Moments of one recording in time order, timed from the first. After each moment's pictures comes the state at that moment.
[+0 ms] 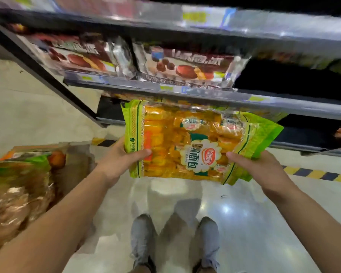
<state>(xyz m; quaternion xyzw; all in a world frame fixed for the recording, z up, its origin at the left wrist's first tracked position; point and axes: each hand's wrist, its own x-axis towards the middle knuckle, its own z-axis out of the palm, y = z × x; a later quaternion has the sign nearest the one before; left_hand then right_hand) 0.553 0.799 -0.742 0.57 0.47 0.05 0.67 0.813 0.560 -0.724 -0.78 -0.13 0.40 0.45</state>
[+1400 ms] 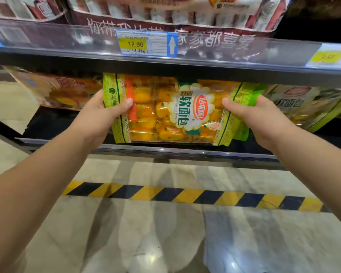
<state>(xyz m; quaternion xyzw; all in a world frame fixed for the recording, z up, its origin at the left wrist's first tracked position) 0.699 0.948 -0.976 0.64 0.37 0.22 0.64 0.941 0.713 -0.955 -0.77 -0.18 0.30 0.53</state>
